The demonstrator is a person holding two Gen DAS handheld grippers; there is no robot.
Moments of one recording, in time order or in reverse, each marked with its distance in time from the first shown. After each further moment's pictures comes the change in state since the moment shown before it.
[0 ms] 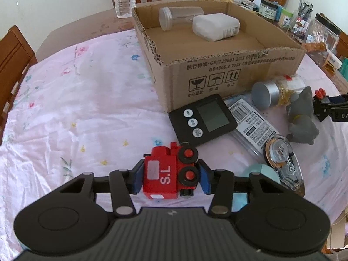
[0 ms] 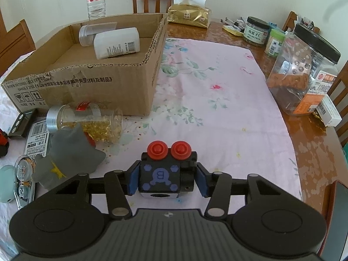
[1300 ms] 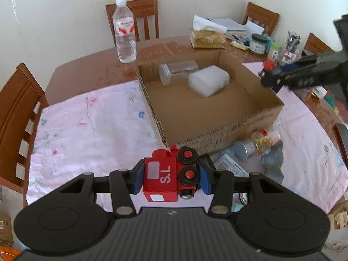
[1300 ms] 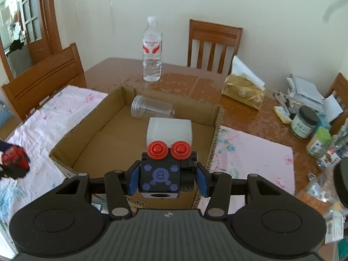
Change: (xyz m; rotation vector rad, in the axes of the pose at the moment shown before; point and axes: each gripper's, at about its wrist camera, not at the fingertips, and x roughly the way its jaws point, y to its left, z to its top) left arm -0.079 0.003 0.059 0.020 -0.118 -0.010; right arm -0.032 0.035 0.139 -0.233 -0.146 0.214
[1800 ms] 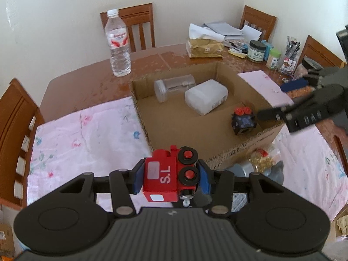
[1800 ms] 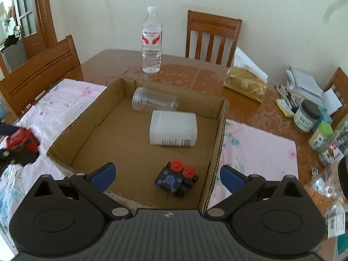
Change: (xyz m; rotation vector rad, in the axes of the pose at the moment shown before) left arm 0.016 -0.009 0.034 0.036 -0.027 -0.012; right arm 0.004 0.015 0.002 0.017 0.055 -0.023
